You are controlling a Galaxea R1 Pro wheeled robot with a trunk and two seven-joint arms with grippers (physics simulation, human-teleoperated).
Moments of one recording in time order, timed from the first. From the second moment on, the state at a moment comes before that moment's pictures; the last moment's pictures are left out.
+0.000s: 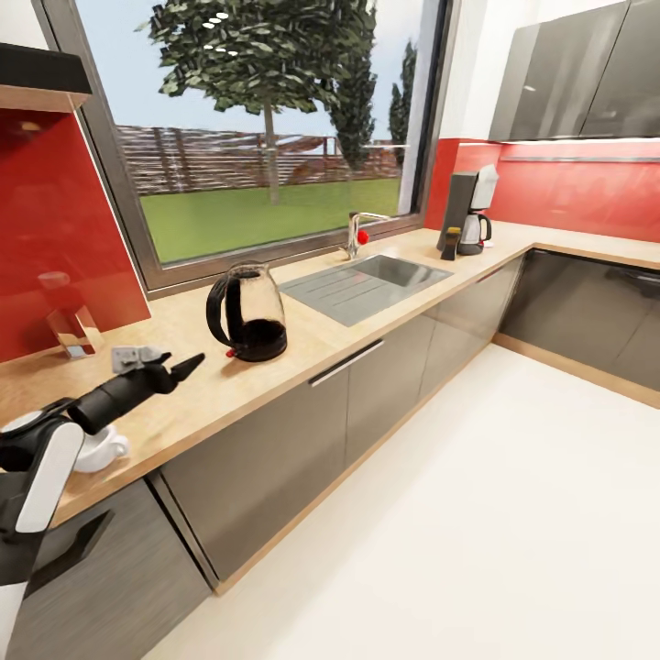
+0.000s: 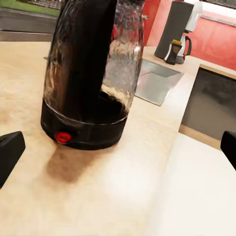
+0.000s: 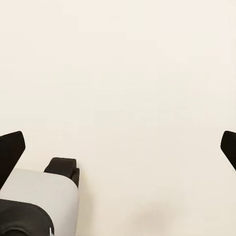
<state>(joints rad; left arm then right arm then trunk) -0.58 0.34 0.11 -1.55 0.52 0.56 -0.42 -0.02 -0.21 -0.10 -0.45 0.08 -0.20 0.18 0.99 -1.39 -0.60</state>
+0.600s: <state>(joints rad) -0.59 0.35 0.13 -1.55 0.52 0.56 -0.41 -0.02 -0.21 -0.09 -0.45 0.08 -0.20 0.18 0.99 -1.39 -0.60</state>
